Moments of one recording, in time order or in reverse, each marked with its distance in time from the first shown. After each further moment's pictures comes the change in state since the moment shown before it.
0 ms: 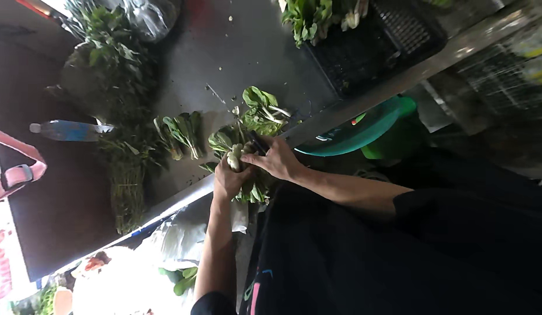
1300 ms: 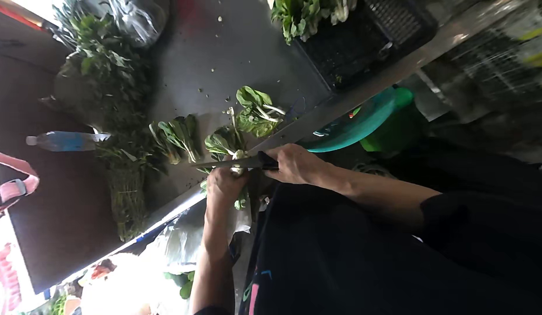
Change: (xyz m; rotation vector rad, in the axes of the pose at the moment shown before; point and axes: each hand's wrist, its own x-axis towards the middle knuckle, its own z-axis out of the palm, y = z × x) left_hand -0.019 0.035 -0.011 0.477 -0.003 0.083; right_hand -0.022 0.000 -0.044 -0.590 -0.371 -0.048
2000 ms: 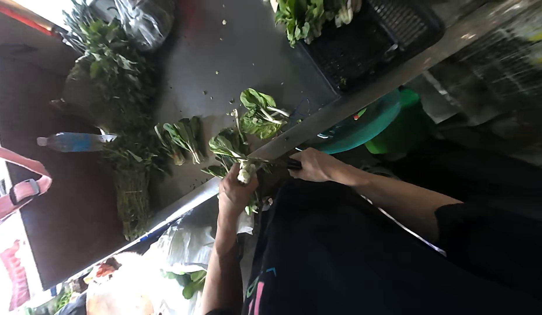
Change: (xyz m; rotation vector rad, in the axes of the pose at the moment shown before) left_hand -0.011 -0.011 0.029 -0.243 0.097 0.048; right_hand -0.011 0.049 0.000 0.069 -0.279 0.289
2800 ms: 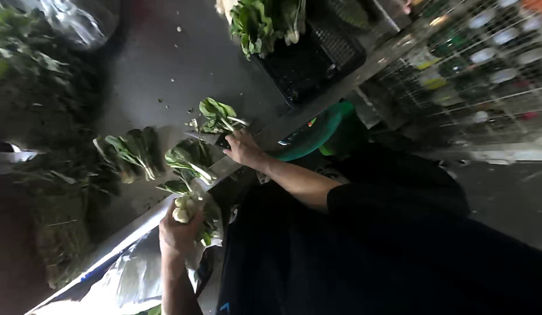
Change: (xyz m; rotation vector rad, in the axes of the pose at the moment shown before) left_hand -0.036 -0.034 -0.009 -0.091 0.169 -0.024; right_hand 0.120 -0.001 0.011 -0.158 0.471 0.016
